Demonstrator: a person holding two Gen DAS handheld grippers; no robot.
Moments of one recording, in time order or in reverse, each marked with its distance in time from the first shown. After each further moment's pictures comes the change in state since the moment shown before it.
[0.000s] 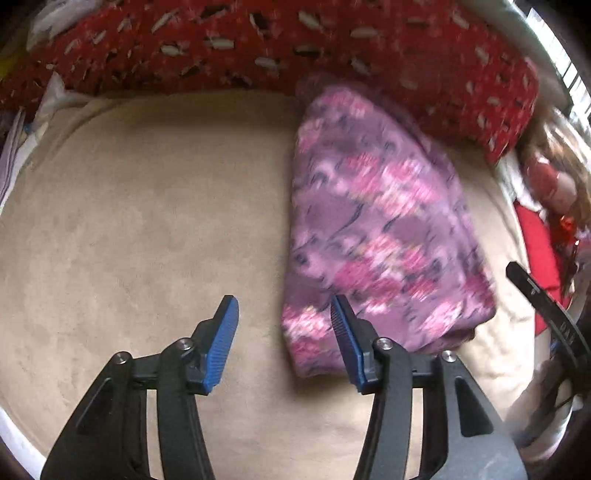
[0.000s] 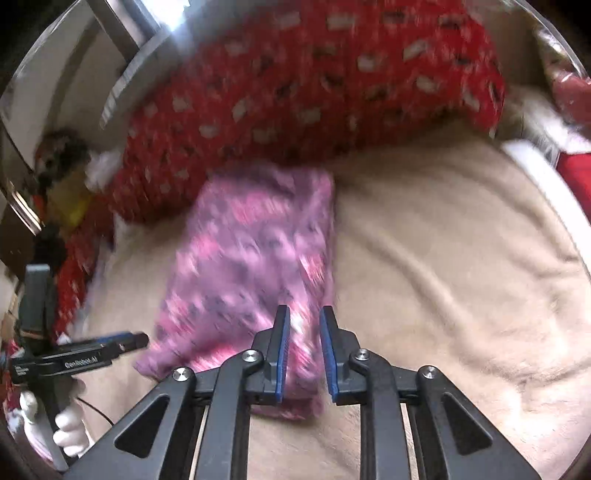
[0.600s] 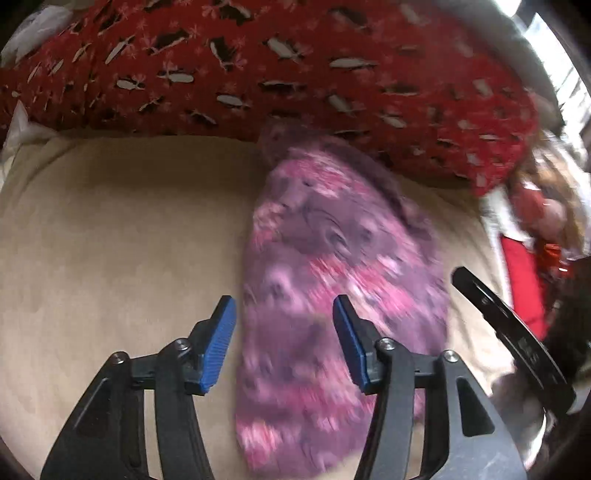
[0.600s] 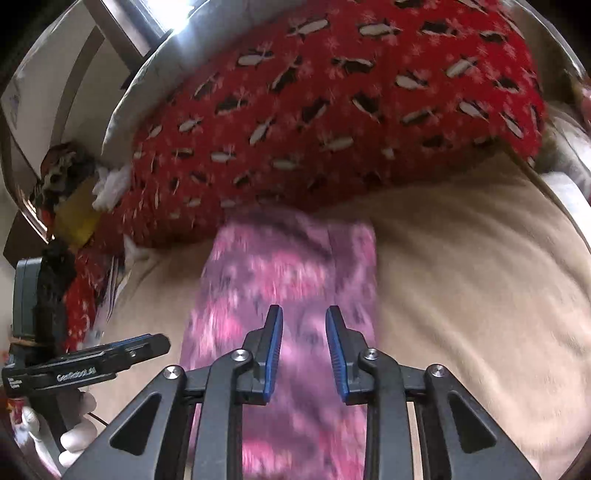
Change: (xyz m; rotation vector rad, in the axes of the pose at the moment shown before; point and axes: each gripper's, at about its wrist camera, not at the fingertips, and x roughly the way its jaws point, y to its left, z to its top) left arm 0.036 -0.023 0.082 -0.003 -0.011 -0.043; right arm 0.063 0.014 0.060 -0.005 0.011 0.023
